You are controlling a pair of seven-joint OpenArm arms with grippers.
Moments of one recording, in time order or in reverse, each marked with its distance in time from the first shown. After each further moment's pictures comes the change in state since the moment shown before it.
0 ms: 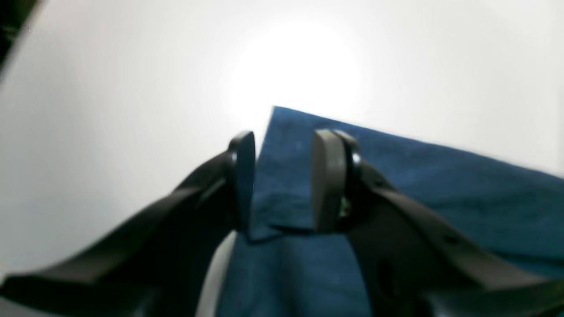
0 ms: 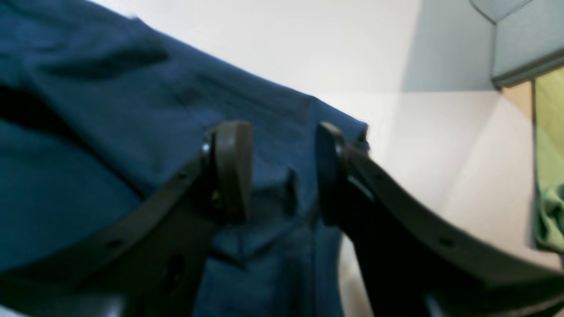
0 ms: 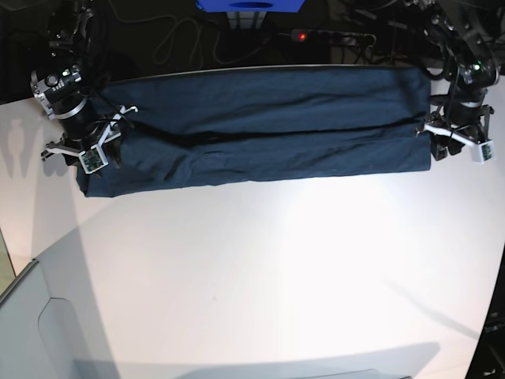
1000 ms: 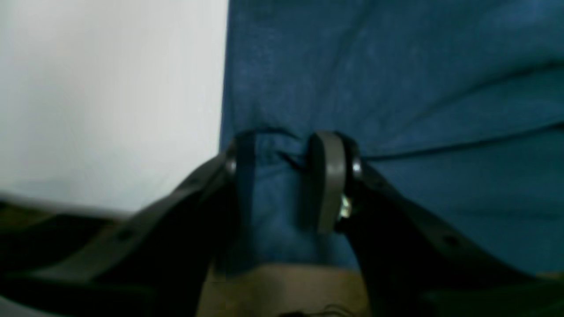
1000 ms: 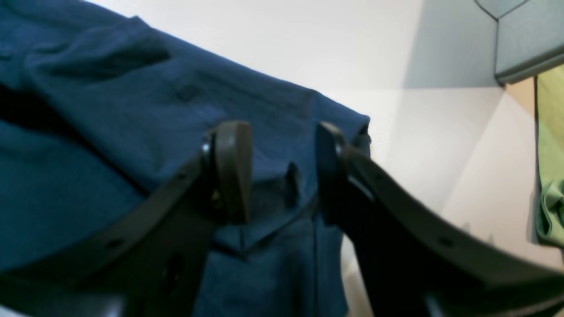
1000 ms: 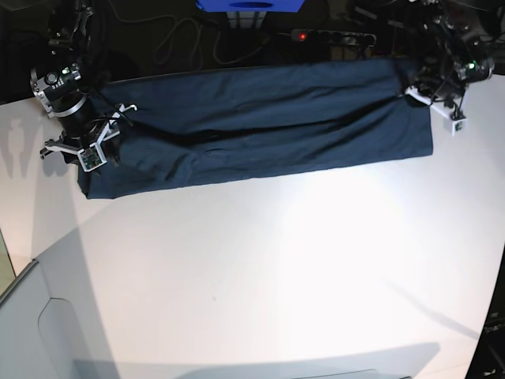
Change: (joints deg) left arm 6.8 -1.2 2.6 -2.3 -0.3 -0.1 13.4; right arm -0.5 0.0 0.5 0.0 -0.1 0.0 -0.3
